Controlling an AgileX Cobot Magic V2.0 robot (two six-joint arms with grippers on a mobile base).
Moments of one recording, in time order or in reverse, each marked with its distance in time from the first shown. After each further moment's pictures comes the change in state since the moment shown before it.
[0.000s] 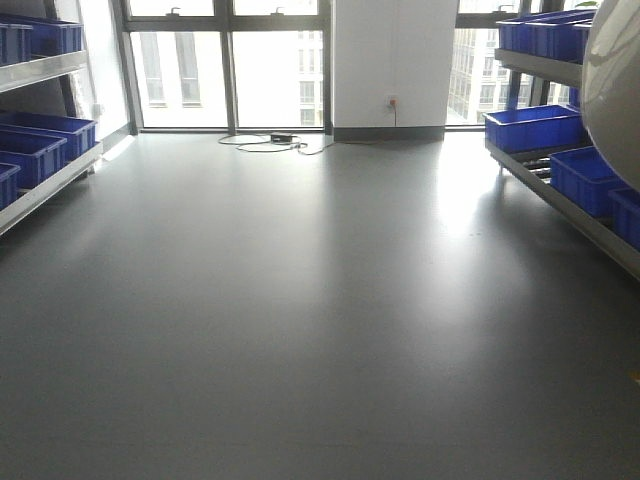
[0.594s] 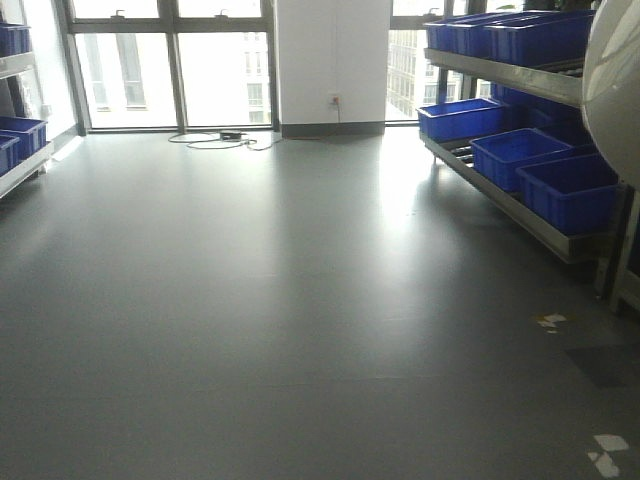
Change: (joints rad) left arm 0.000 0.000 0.000 0.000 0.000 0.000; right arm 0.000 0.000 0.000 0.000 0.000 0.000
